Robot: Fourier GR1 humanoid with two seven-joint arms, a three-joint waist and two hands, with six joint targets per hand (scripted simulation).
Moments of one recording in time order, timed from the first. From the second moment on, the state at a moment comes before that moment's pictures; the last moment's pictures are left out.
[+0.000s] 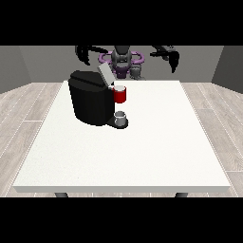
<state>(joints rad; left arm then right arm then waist) -0.30 0.02 0.23 -1.22 -0.04 -0.28 -0.09 -0.35 -0.18 -0.07 -1.35 -0.07 0.06 0.01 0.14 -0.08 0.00</state>
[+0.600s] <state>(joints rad) -0.27 0.07 0.21 -1.34 0.00 -0.25 -0.08 -0.50 -0.16 -0.08 -1.21 -0.04 0.06 -0.02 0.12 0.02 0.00</state>
